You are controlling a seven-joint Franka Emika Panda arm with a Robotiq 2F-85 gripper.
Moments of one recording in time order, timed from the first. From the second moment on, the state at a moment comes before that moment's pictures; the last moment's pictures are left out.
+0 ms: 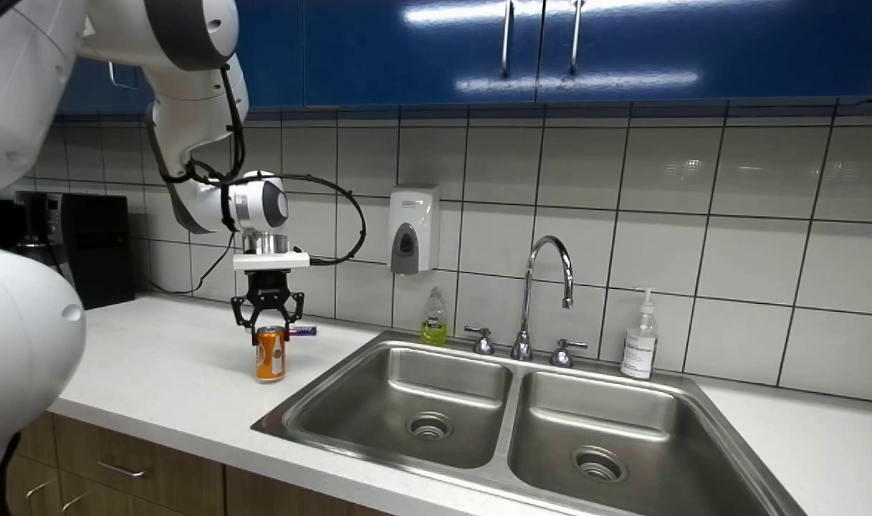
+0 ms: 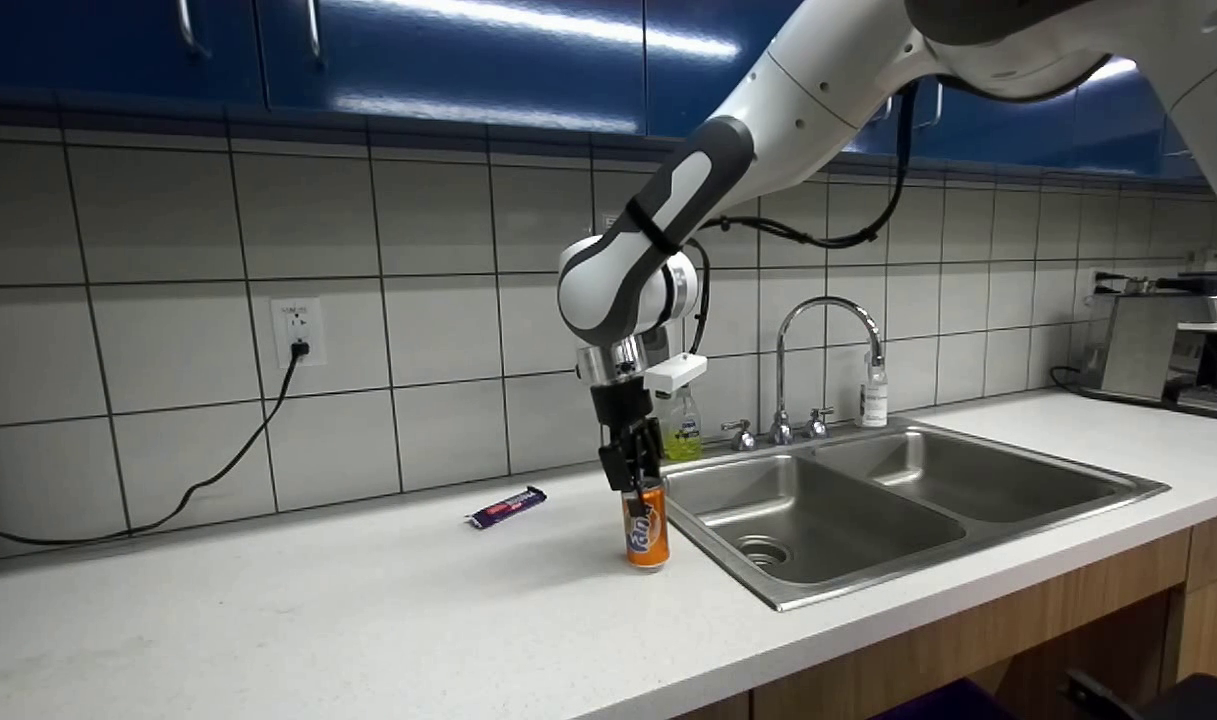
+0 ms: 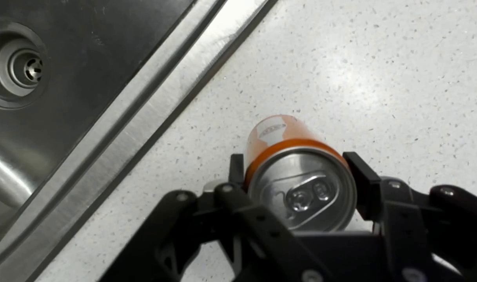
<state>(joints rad) 0.20 0.43 0.16 -1.87 -0.21 2.10 -0.32</state>
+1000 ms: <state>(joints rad) 0.21 0.42 0.15 -1.85 -0.21 2.12 -0.28</state>
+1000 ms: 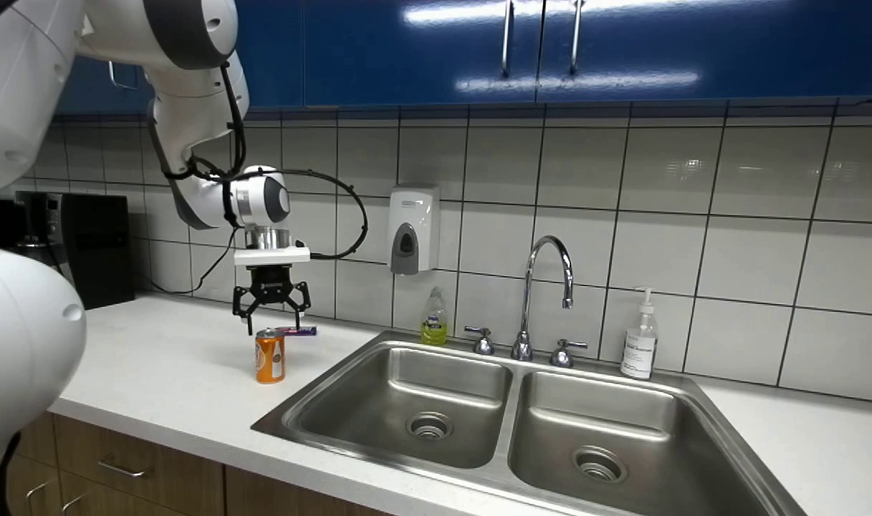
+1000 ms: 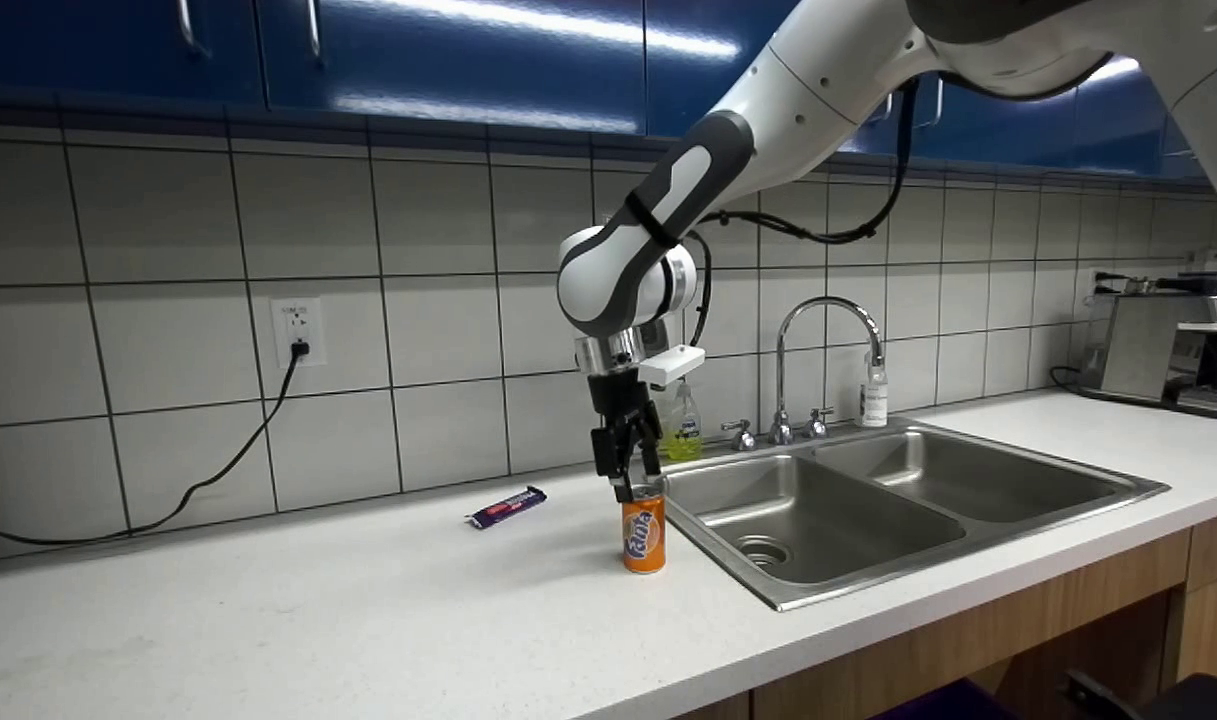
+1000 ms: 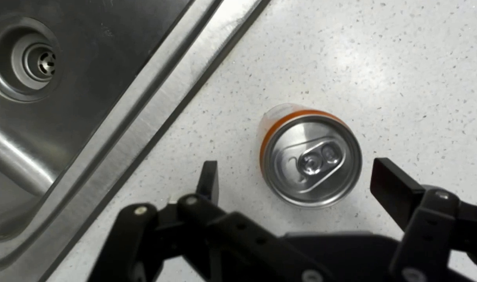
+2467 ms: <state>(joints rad) 0.14 0.20 0.08 -1.98 -0.21 2.02 -0.23</state>
